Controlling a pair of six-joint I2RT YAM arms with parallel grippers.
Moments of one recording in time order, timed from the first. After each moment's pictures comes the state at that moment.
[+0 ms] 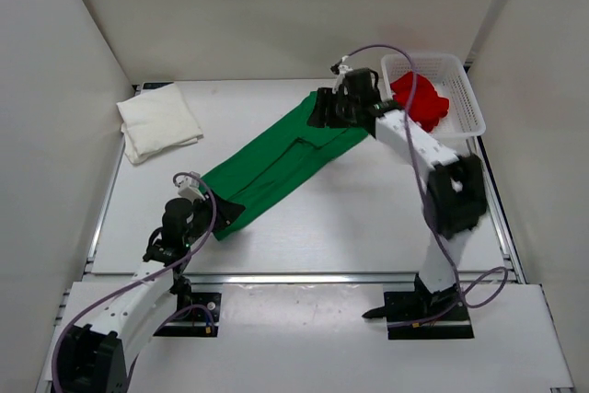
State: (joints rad) left arm -0.26 0.71 0.15 0.18 0.27 -0.79; right arm 0.39 1.96 1.65 -0.35 -0.33 0.34
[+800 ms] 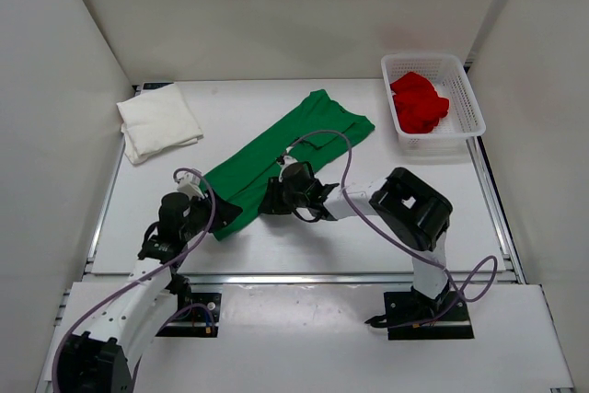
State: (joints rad) left arm -0.20 0.68 0.23 -0.02 0.33 -0.67; right arm 0.89 1.93 0.98 0.31 -0.18 0.76
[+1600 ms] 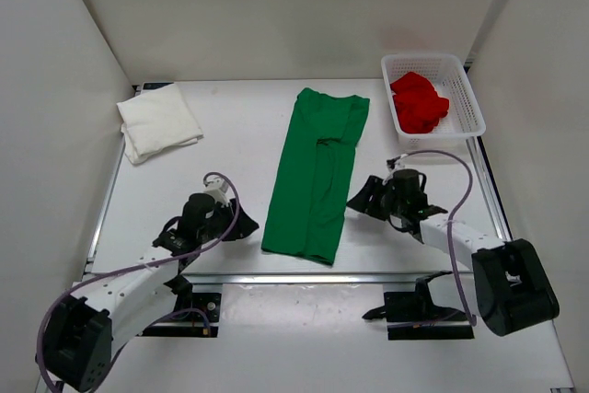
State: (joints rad) left arm -0.44 0.84 0.25 -0.02 0.23 -0.61; right arm 0.32 1.21 0.38 0.14 -0.33 0.66
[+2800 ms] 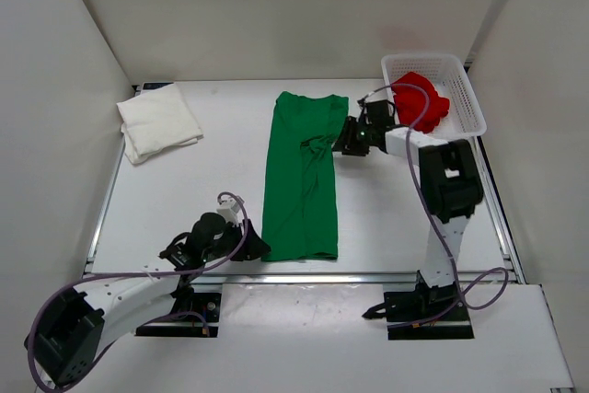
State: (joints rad) left arm -0.68 0.82 0.11 0.11 0.22 -0.72; right arm 0.24 2.07 1.39 -0.13 -0.38 0.44
